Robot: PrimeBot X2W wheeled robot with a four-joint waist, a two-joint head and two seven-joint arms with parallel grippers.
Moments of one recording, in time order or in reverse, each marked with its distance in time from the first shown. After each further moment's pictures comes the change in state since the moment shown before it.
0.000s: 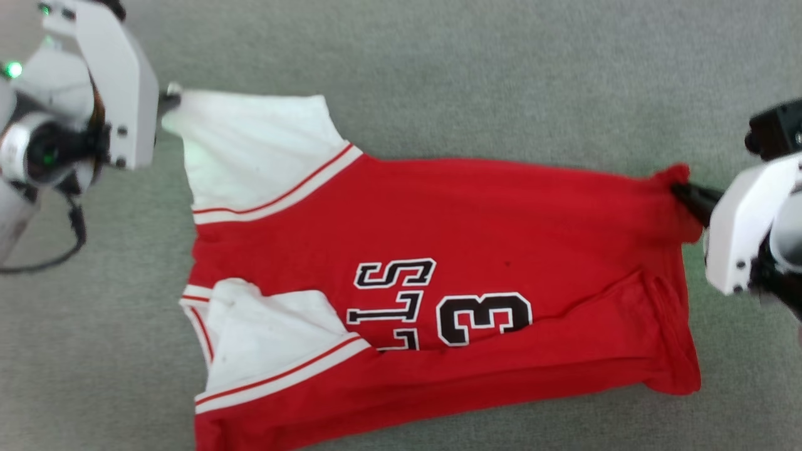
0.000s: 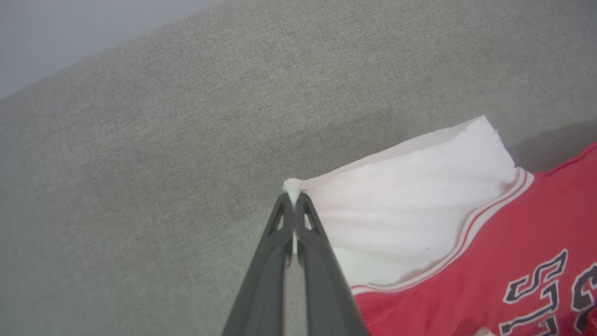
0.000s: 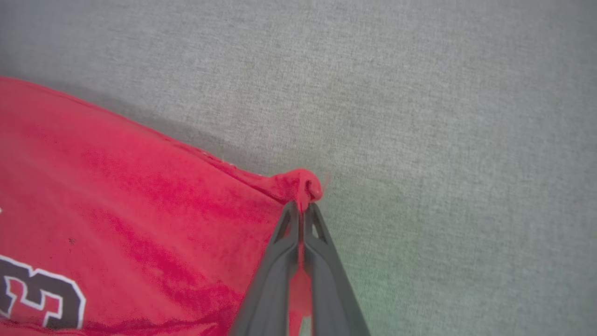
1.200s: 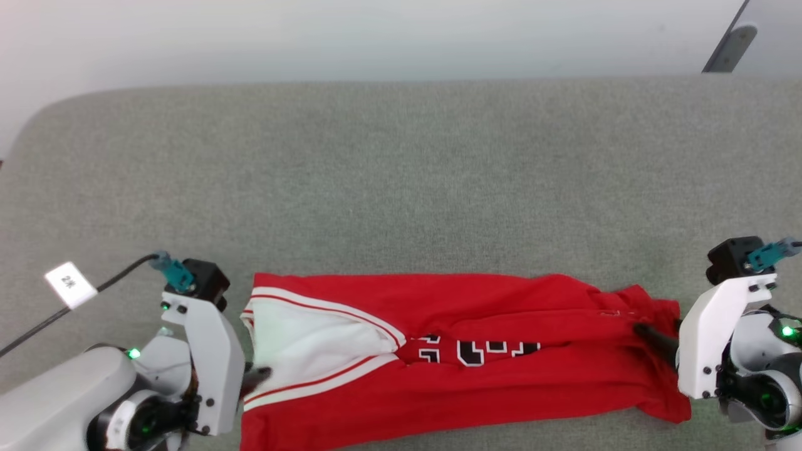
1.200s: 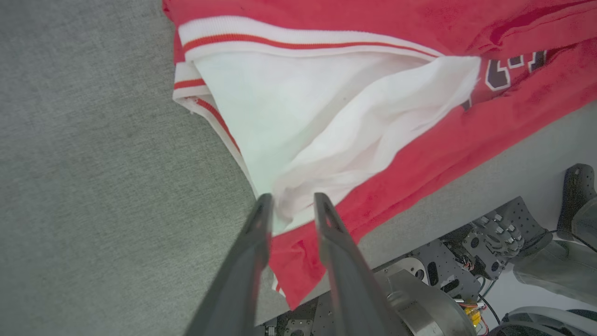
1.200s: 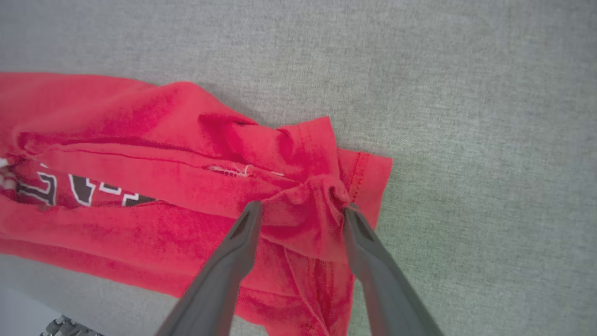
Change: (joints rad) left arm 0.576 0.193 -0.101 -0.580 -0.188 0.286 -0.135; right arm 0.281 0.091 -0.076 0.049 -0.004 0.000 0.068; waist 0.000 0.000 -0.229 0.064
